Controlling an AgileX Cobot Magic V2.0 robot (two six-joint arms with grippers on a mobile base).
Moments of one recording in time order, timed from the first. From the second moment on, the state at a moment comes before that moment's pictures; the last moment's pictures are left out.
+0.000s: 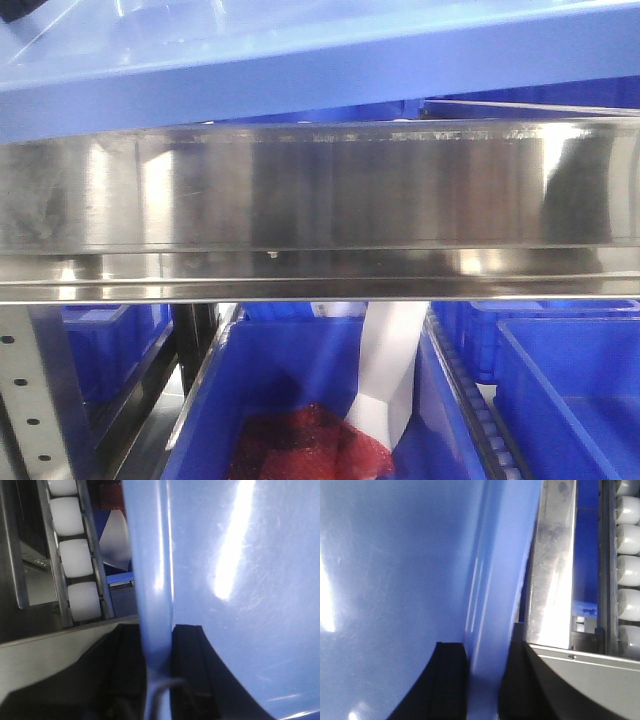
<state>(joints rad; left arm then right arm) -0.48 1.26 -1.29 -0.17 1.18 -0.23 0.59 1.16 -1.28 -0.19 1.18 0.52</state>
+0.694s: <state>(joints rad) -0.41 1.59 -1.67 -0.06 1.11 -0.20 0.46 1.47 -1.57 -0.24 1.10 0.46</state>
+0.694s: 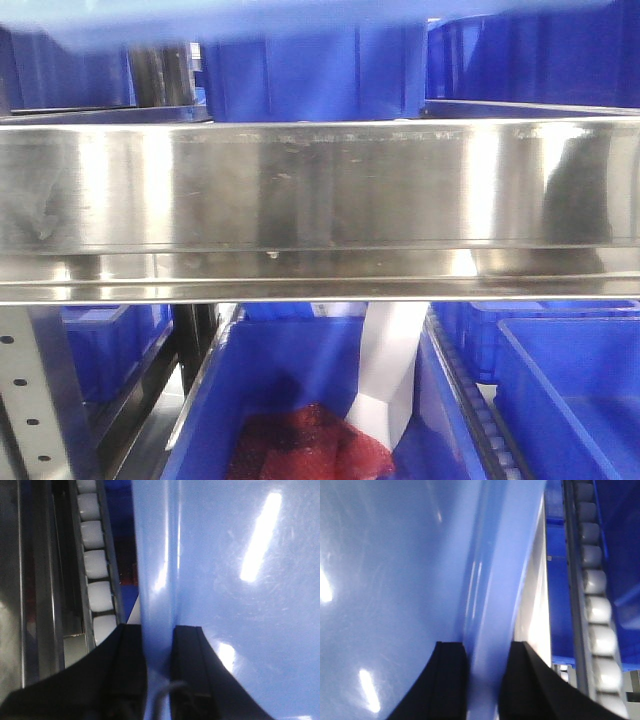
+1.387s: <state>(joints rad) -0.37 1.76 -1.67 -0.07 1.08 -0.17 0.46 1.68 -1.57 -0.23 1.03 0.44</state>
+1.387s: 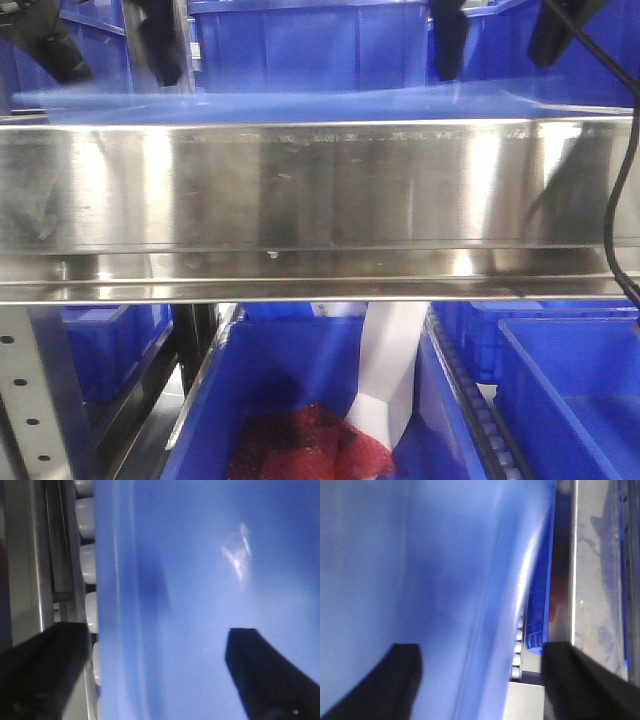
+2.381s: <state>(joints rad) -0.48 0.55 -0.83 -0.06 0.69 -0.10 0.50 0.71 -0.88 -0.25 0.80 0.34</state>
